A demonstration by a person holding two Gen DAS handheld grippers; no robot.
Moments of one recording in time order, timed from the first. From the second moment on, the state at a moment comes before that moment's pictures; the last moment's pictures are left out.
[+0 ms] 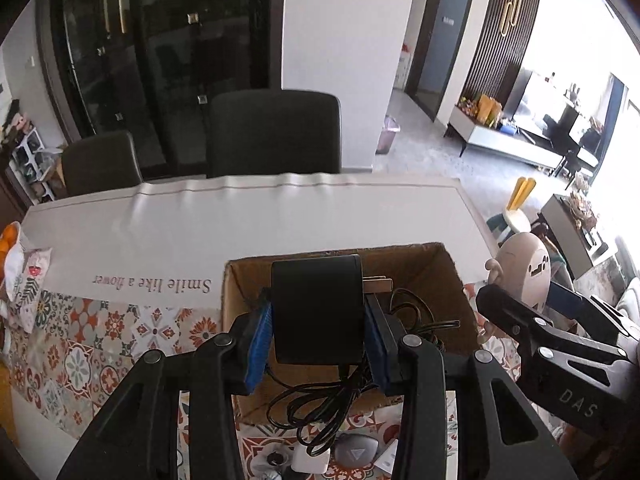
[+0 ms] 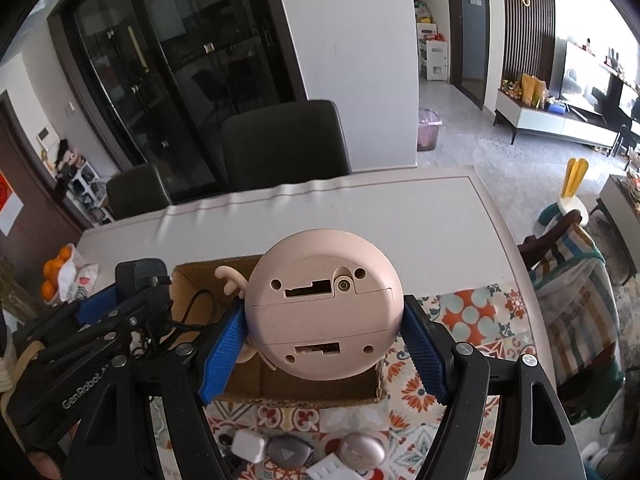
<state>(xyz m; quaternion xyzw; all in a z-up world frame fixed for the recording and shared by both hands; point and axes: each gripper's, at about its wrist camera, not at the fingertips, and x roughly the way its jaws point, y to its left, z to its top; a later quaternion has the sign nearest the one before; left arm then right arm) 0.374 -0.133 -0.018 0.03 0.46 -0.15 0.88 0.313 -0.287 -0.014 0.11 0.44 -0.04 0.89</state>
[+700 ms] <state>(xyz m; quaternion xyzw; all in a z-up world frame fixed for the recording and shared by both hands) 0.366 -0.100 -0.026 0.07 0.43 -0.05 0.90 0.340 -0.263 -0.037 0.09 0.46 -0.02 0.88</state>
